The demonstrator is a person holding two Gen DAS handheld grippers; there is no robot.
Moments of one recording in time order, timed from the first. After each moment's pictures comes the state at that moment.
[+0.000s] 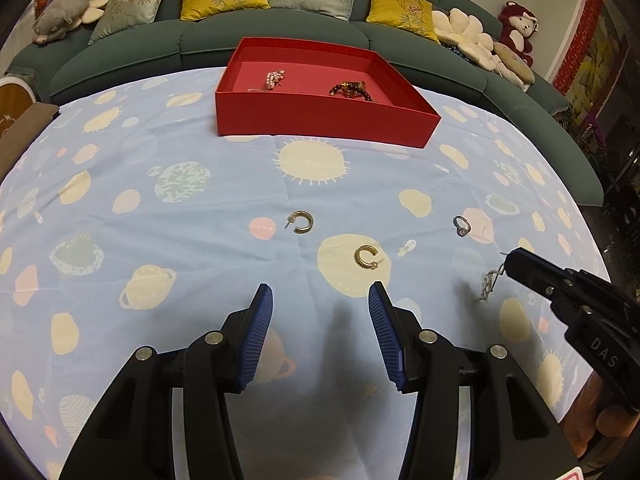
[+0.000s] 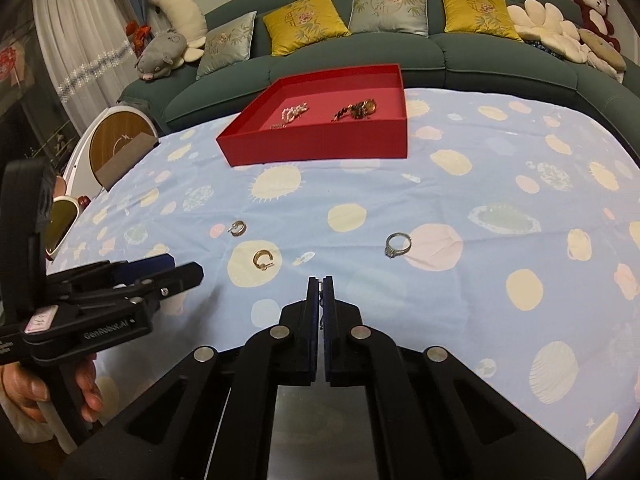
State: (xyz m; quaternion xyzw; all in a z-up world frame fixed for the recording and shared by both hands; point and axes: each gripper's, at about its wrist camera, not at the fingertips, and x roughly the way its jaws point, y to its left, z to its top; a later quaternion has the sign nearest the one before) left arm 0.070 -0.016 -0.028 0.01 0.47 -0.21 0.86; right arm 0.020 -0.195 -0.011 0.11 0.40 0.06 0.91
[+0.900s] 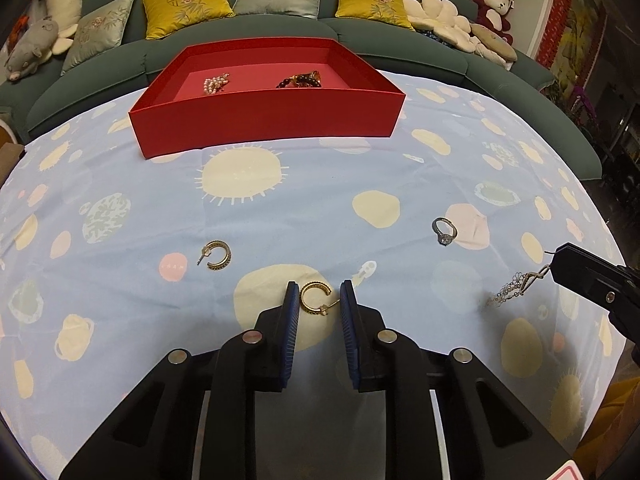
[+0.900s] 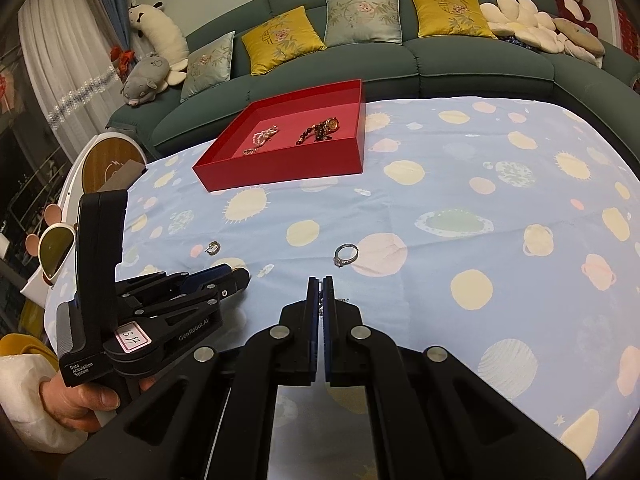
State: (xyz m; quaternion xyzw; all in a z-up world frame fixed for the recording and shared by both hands) left arm 0.083 -0.074 -0.050 0.06 0.45 -0.24 0.86; right arm 0.009 -0.230 -0.009 0.14 0.39 0.04 0.91
